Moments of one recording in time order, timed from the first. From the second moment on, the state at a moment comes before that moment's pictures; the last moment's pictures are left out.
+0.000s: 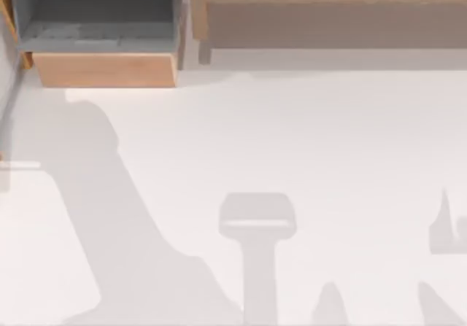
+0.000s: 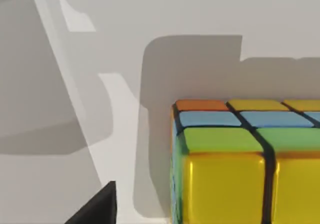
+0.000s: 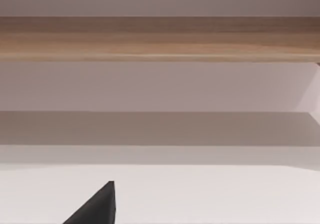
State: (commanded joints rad) left arm 0.35 2.57 2.38 -1.23 0.13 0.68; right arm 0.00 0.00 0.00 0.00 0.00 0.00
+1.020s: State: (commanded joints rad) left arm 0.35 2.57 2.38 -1.23 0.13 0.68; right arm 0.00 0.00 0.00 0.00 0.00 0.00
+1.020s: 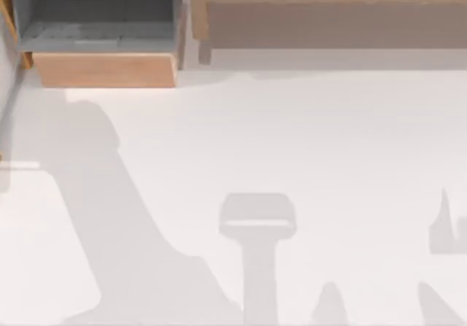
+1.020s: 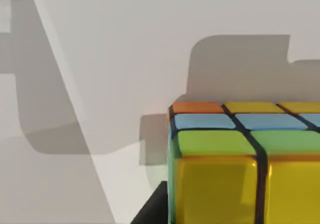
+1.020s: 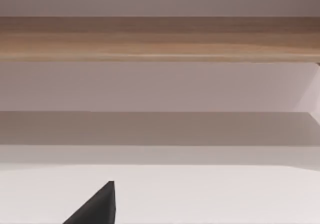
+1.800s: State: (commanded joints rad) left arm 0.33 2.54 2.28 -1.20 0.00 0.46; right arm 0.00 0.00 0.00 0.00 0.00 0.00
